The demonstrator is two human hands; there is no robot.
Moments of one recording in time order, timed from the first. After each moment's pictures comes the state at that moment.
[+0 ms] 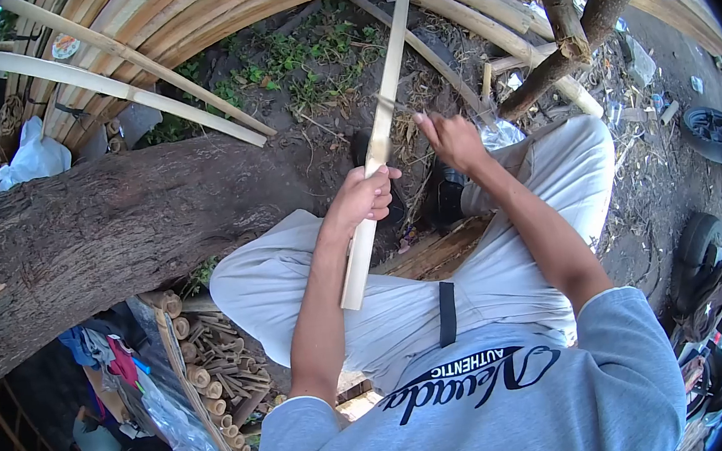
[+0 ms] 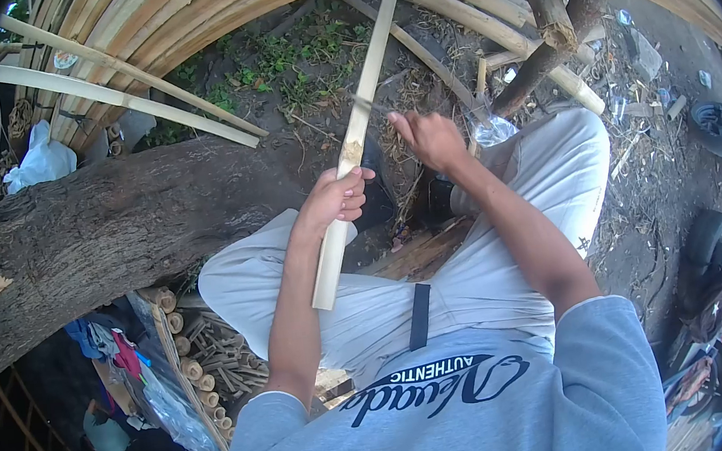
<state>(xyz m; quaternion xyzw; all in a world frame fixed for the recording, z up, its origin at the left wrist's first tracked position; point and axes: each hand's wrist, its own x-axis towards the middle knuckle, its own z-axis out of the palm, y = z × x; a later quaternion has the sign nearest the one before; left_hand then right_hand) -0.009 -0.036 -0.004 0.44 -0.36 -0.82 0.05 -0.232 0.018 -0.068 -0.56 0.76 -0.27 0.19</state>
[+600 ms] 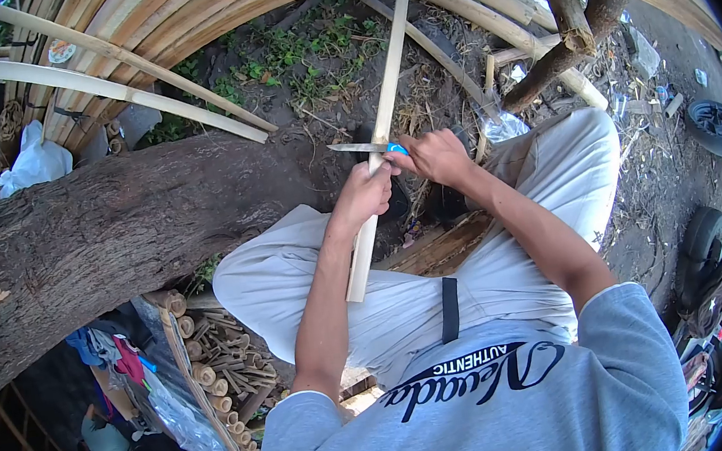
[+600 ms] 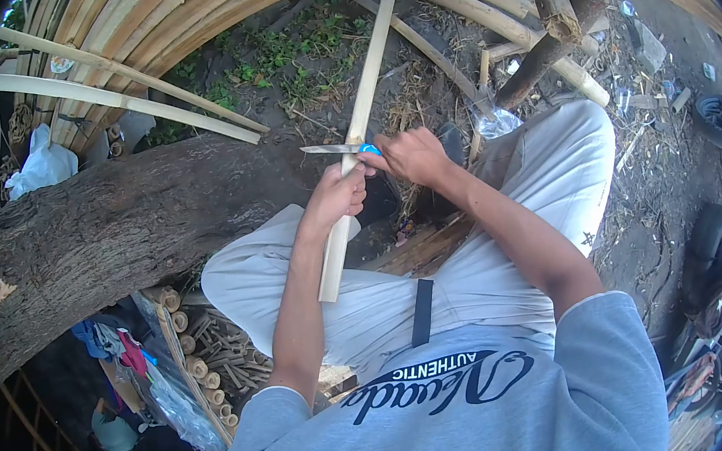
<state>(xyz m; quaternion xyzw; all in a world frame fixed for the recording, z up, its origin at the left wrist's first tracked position) -0.011 -0.031 -0.011 0.47 -0.45 -0.76 0.04 -0.199 0.018 -0.074 -0.71 0.64 -0.27 0.14</state>
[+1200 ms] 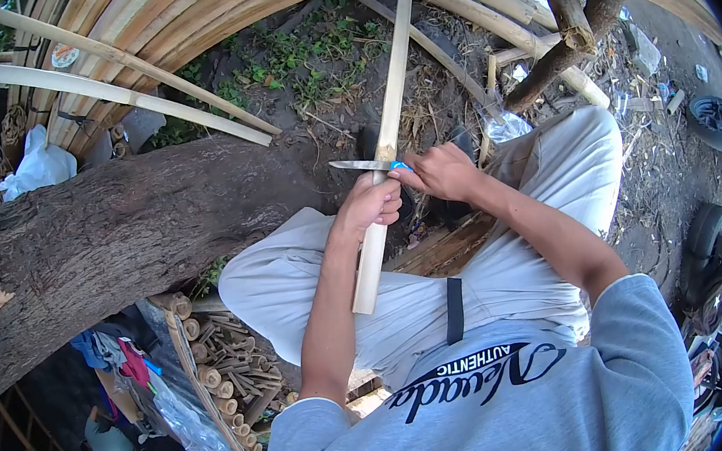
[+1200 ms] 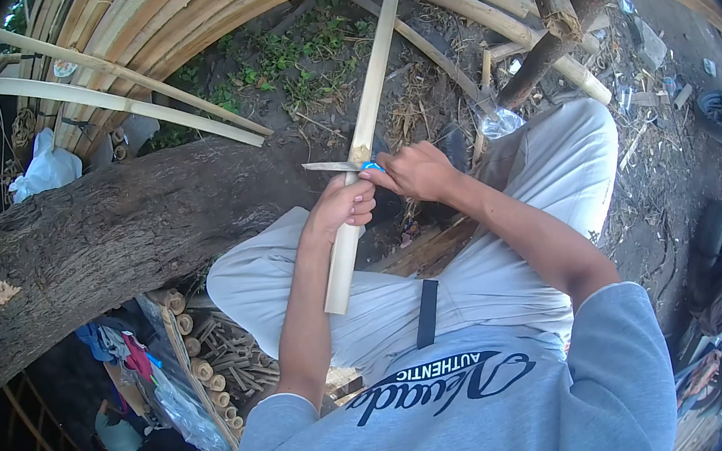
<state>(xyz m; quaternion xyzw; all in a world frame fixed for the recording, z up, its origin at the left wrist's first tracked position) -0.004 -0.029 -0.012 0.43 -0.34 -0.84 0.03 -0.190 0.038 -0.046 -0.72 0.62 -0.21 0.21</state>
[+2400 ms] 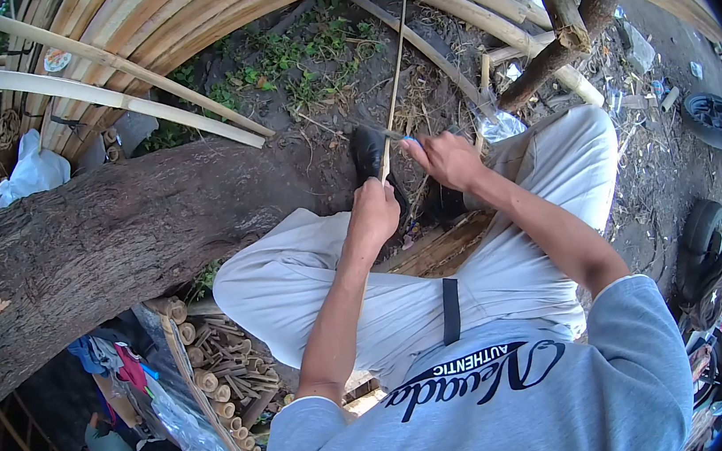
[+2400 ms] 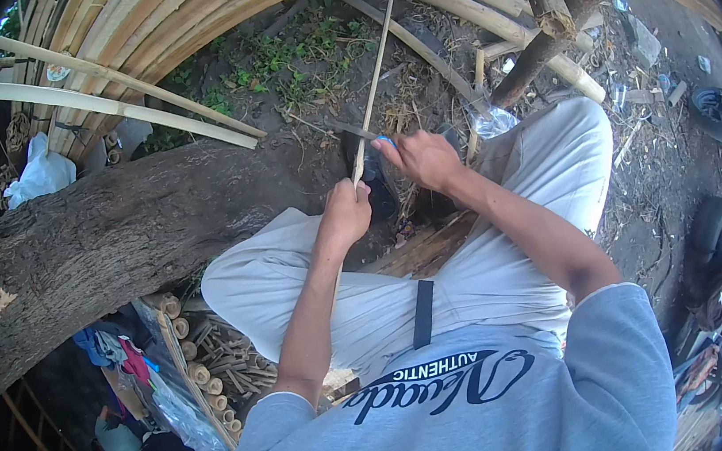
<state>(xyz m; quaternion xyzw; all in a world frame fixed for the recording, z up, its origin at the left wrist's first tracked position) -0.022 0.002 -0.013 0.56 -0.74 -0.38 -0.01 -0.209 0.036 -0.060 -0.63 0.71 -0.24 0.20</state>
